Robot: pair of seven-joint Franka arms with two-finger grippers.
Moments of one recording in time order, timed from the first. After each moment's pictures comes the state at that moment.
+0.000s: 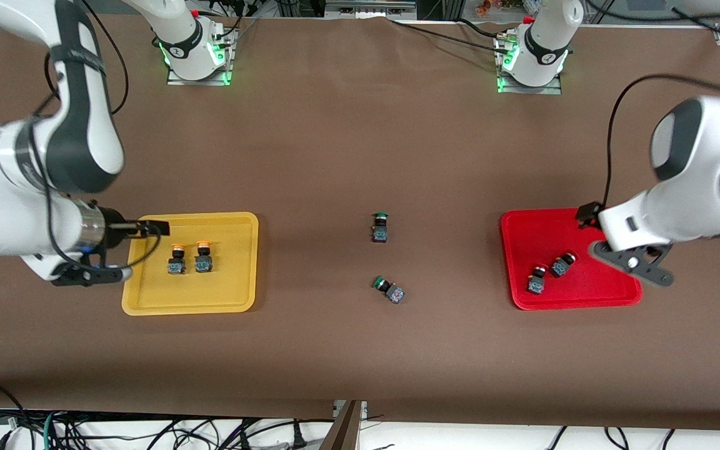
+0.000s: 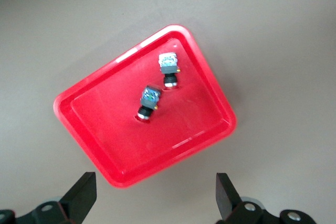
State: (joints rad) left arm 0.06 0.35 -0.19 -1.41 0.12 1.62 0.31; right arm 0.25 0.48 -0.21 -1.29 0.18 1.51 -0.01
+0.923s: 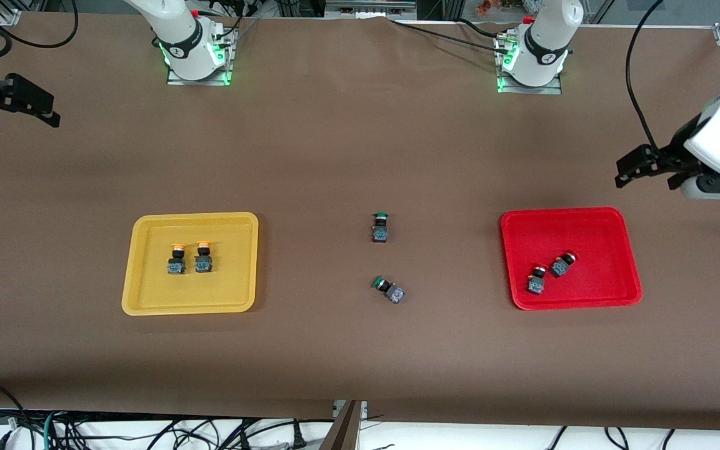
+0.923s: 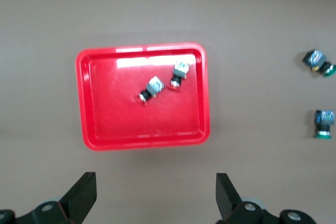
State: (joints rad) left arm 0.02 0.00 -0.06 -1.72 -0.02 1.72 -0.05; right arm 0.16 0.03 -0.12 -1.41 0.00 1.35 -0.01
